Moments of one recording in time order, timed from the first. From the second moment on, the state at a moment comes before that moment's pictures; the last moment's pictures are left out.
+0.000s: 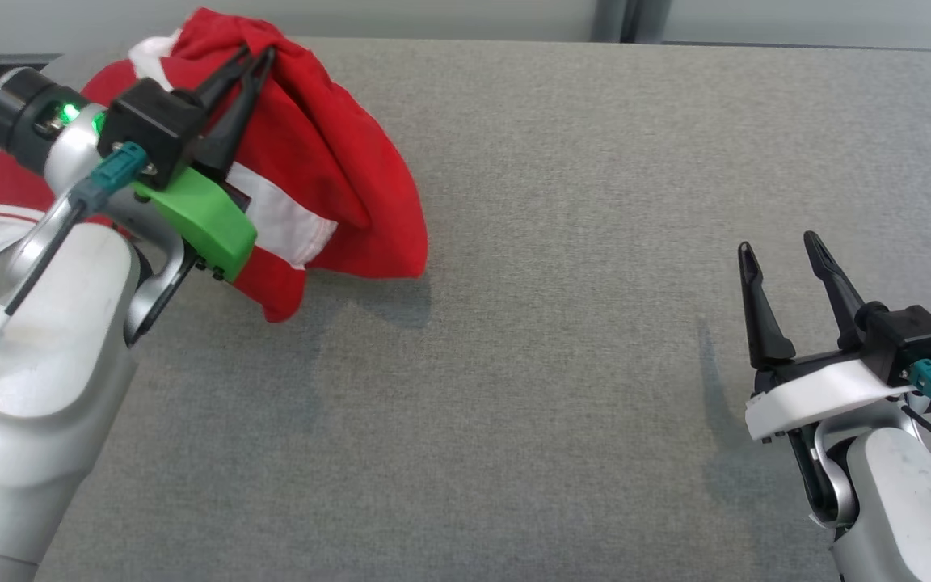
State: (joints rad) left arm -0.83 0.34 -0.59 0.38 -0.30 -0.13 -0.17; right arm -0.13 -0.12 0.12 0.13 0.12 0.04 -0.25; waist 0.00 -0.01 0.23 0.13
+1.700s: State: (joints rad) left arm -0.69 0.13 -1.26 0.50 -0.46 -0.13 -0.22; right arm -0.15 -0.08 0.16 0.18 0.20 0.10 -0.25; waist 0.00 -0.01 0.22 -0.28
